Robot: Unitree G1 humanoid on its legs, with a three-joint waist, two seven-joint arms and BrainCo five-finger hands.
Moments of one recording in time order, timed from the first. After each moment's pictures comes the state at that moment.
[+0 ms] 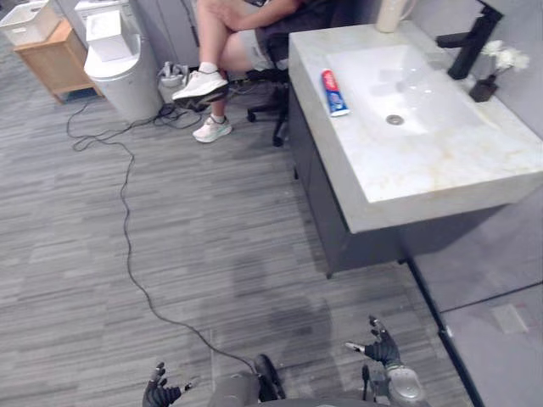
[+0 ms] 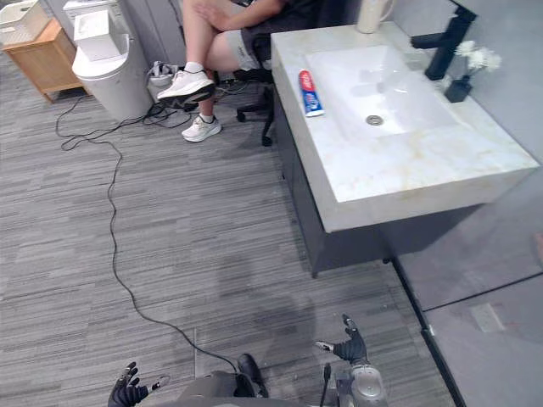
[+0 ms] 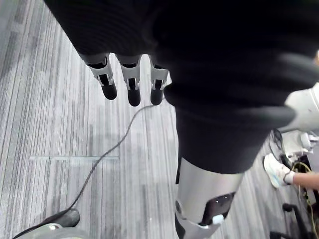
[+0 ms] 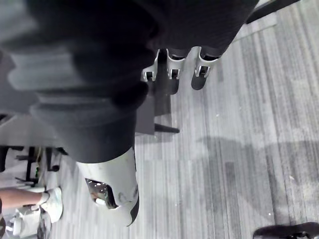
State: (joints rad) left arm 0.37 0.13 0.20 0.69 -0.06 -0.19 0.10; right arm 0.19 -0.09 -0.07 0.70 -0.16 -0.15 -0.04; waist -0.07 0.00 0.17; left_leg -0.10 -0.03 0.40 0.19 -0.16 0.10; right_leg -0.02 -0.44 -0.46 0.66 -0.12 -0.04
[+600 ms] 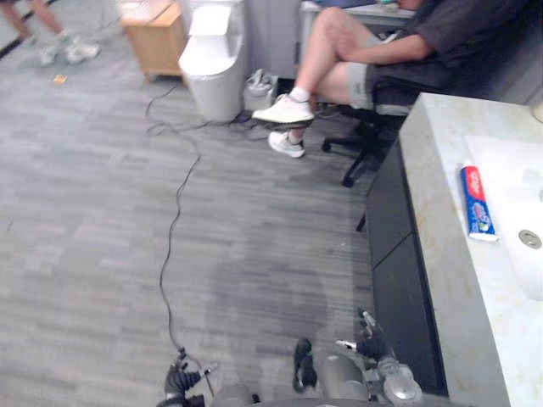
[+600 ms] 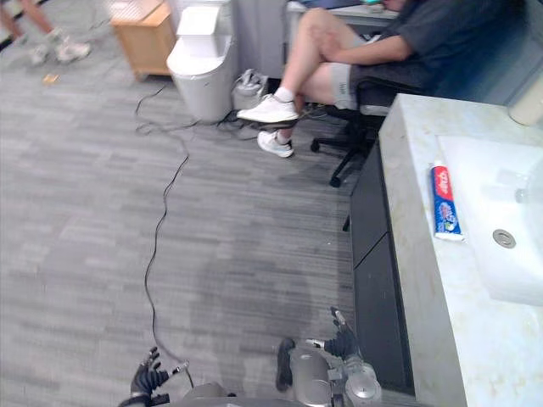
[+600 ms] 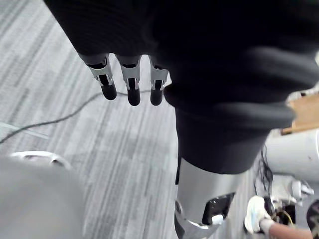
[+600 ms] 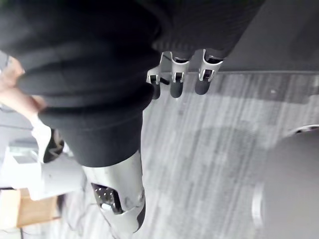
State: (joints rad) left arm 0.30 0.03 0.15 0.69 -0.06 -0.18 0.11; right arm 0.25 -0.06 0.03 0.51 -0.13 -0.16 -0.04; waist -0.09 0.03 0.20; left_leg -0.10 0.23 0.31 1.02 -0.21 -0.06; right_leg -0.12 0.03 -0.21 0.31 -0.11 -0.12
